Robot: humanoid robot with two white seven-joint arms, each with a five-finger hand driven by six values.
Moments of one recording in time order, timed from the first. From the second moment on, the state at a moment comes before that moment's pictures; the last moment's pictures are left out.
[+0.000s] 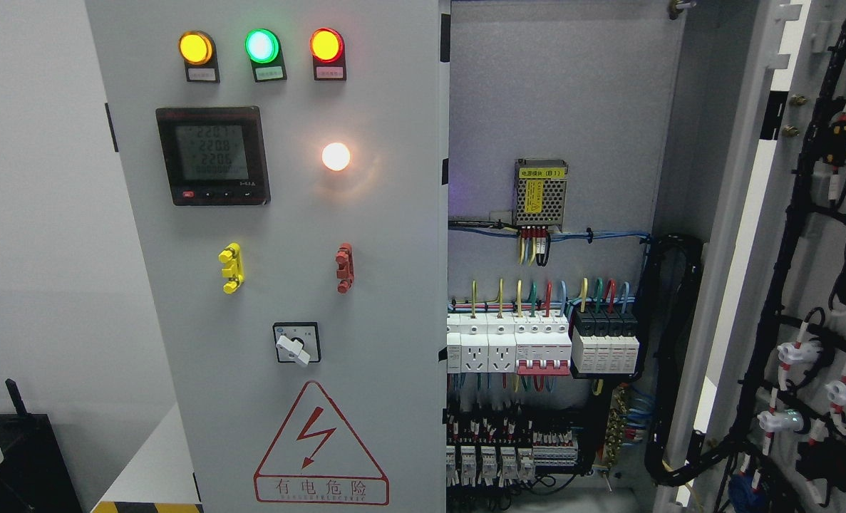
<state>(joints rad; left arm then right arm) 0.19 0.48 -0.37 -0.42 0.40 -0.26 -0.55 0.11 0.12 0.10 -0.06 0.00 0.03 0.03</state>
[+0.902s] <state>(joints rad) 0.09 0.08 -0.06 -0.10 0.00 -0.12 -0.28 0.11 0.12 0.08 -0.11 0.00 0.03 0.03</state>
